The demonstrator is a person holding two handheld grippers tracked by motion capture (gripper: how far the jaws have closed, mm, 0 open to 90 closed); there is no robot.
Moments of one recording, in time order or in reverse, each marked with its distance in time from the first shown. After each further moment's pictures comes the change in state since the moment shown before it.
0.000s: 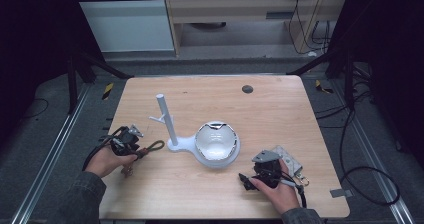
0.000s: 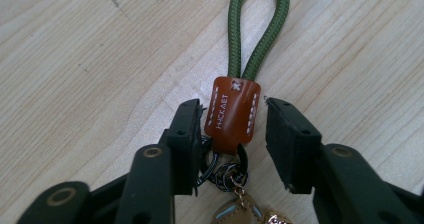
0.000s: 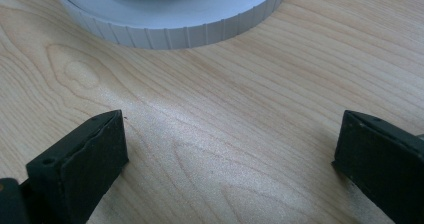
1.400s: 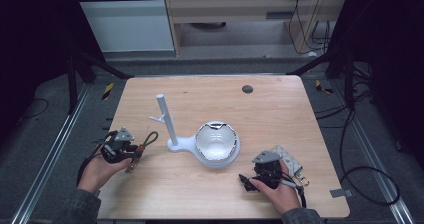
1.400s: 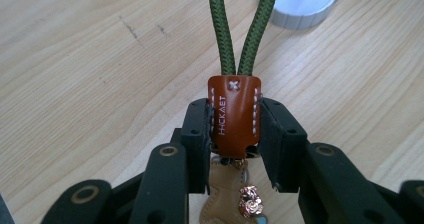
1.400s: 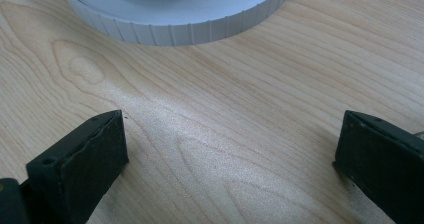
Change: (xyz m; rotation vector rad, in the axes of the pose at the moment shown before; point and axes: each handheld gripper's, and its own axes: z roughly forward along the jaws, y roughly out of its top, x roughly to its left) left arm -0.023 -0.031 -0.032 -0.271 0.046 -0.072; right arm 0.000 -0.001 -0.001 0.000 0.011 -0.009
